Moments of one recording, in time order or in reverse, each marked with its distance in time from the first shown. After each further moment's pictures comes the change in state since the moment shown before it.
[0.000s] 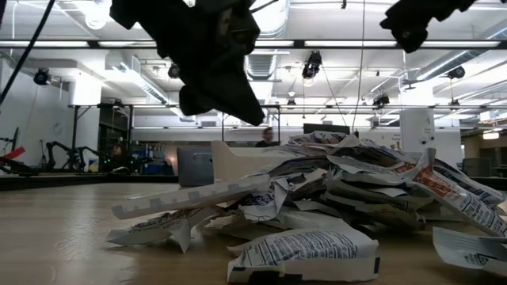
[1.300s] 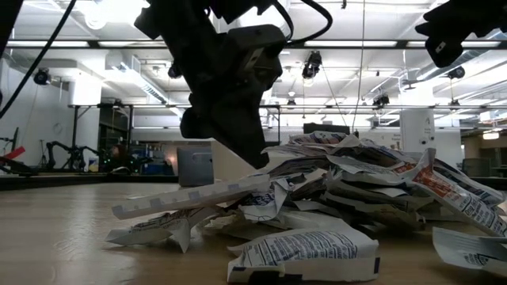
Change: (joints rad) left arm 0.002 0.178 0.165 -0.195 0.082 -0.150; right arm 0.000 -0.405 -0.235 0.026 -0.004 0.075
